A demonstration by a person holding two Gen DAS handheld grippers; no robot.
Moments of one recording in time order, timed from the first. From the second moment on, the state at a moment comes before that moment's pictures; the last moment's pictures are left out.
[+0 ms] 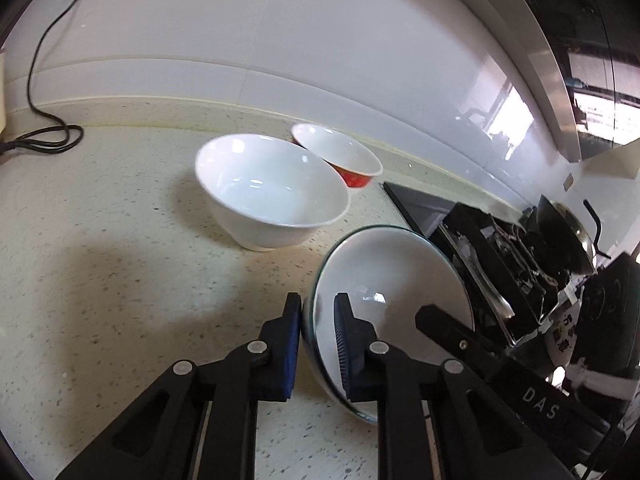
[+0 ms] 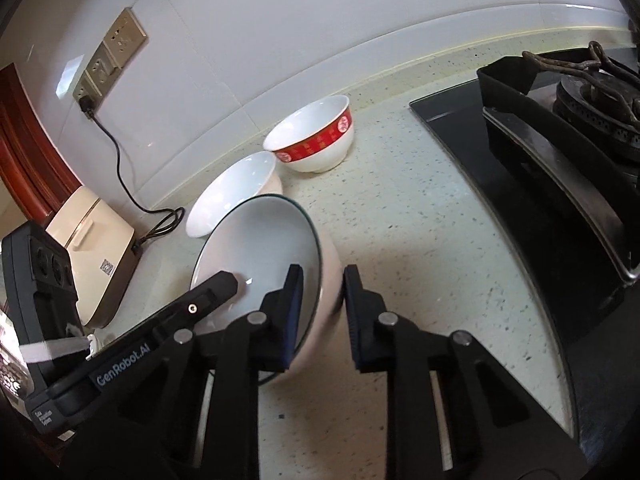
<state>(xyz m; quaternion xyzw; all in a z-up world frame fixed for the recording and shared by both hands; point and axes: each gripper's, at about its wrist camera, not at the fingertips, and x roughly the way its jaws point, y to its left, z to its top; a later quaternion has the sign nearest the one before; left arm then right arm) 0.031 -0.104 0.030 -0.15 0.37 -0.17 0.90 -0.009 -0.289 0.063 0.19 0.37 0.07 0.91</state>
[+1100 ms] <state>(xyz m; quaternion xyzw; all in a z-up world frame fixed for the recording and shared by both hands) -0.027 0.039 0.043 -0.19 0.32 0.02 0.93 0.035 -0.144 0.057 0.14 0.45 0.25 0.84</state>
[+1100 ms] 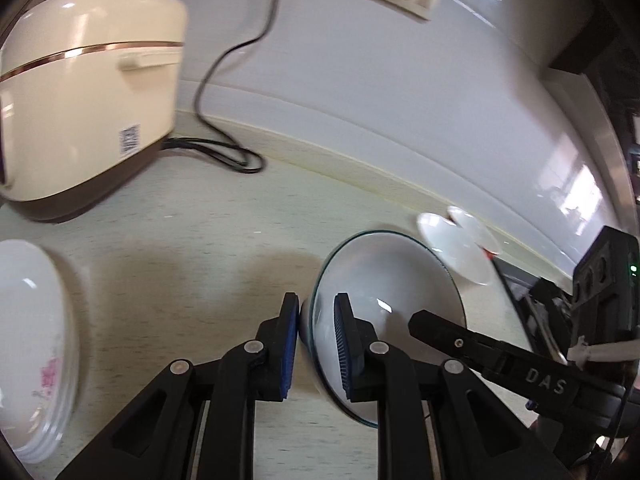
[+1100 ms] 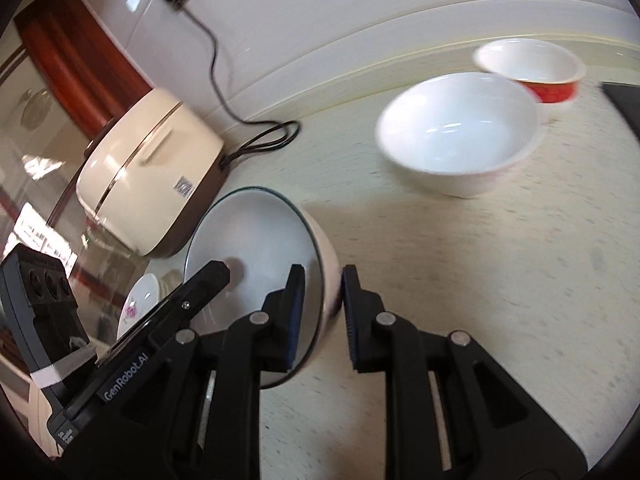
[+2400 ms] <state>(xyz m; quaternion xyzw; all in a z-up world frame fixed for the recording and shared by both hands) -0.037 0.065 0.038 -0.21 0.32 0.12 0.92 0.022 -0.103 0.040 0.15 0.48 0.33 0.80</state>
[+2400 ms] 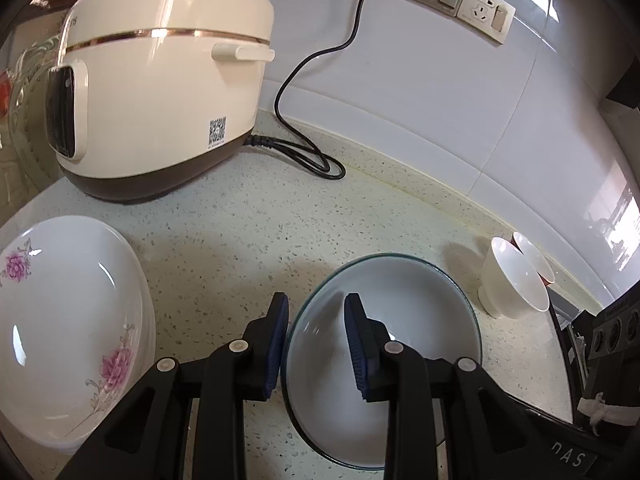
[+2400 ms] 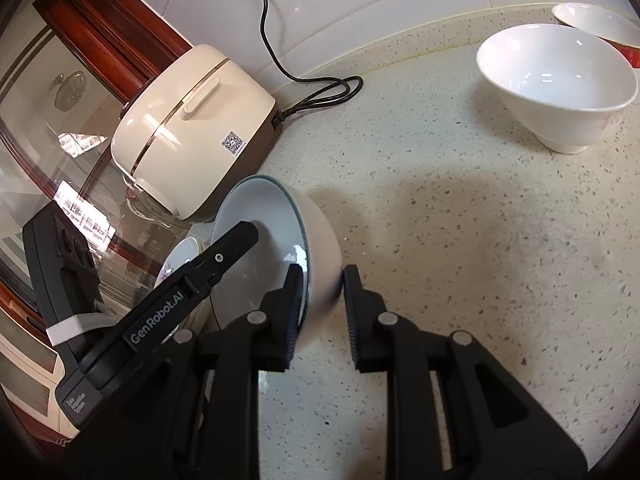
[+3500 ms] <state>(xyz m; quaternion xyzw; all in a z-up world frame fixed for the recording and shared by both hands) -0.068 0.049 0.073 -0.15 0.20 0.16 0.96 0.019 -0.156 0.083 0.16 0.36 0.21 0.90</state>
